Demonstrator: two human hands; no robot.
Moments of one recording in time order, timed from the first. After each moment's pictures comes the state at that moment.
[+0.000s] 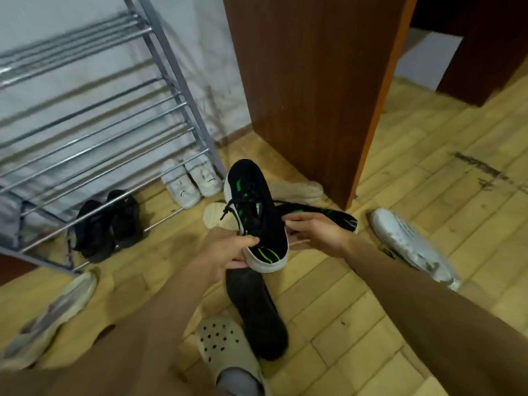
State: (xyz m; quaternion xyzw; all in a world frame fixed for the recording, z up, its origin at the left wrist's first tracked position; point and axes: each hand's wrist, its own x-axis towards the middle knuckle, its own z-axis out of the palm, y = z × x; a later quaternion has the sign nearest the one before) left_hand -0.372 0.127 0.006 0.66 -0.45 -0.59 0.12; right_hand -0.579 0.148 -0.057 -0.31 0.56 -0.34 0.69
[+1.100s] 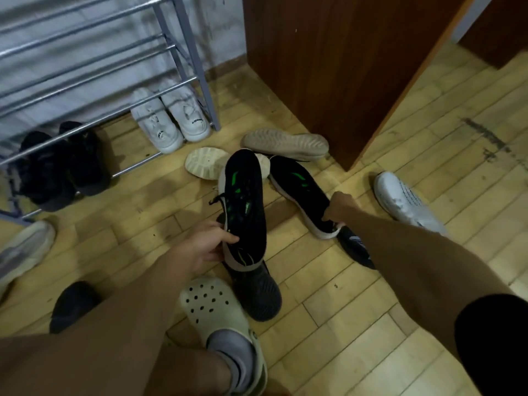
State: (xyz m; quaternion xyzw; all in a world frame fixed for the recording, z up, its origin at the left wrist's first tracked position) left_hand -0.315 0.120 -0.092 0.68 -0.37 -0.63 0.05; right_hand -0.609 0.131 -0.152 -0.42 0.82 0.04 0.39
